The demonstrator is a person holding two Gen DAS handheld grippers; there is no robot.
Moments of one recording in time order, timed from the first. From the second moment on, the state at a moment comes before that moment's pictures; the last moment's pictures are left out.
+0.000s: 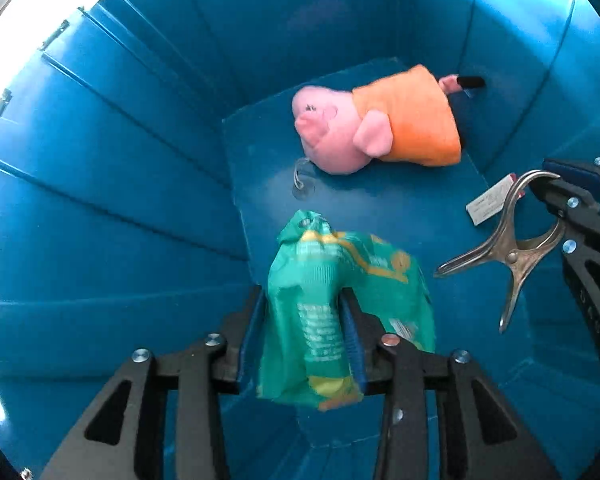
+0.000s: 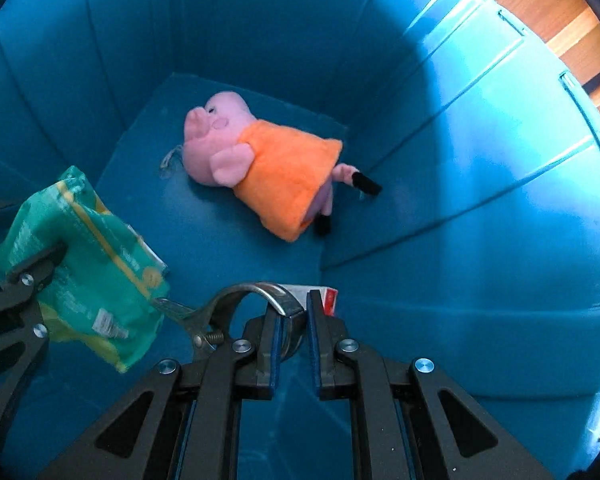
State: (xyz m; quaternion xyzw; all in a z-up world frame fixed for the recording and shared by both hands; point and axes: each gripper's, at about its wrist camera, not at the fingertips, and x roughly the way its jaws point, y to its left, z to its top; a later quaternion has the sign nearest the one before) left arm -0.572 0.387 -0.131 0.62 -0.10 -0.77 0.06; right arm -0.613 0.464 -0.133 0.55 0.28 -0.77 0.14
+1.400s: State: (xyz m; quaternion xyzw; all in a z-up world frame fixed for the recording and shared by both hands) left arm -0.575 0.357 -0.092 0.57 -0.03 -0.81 0.10; right arm -0.612 0.462 -0.092 0.50 0.25 -0.81 0.15
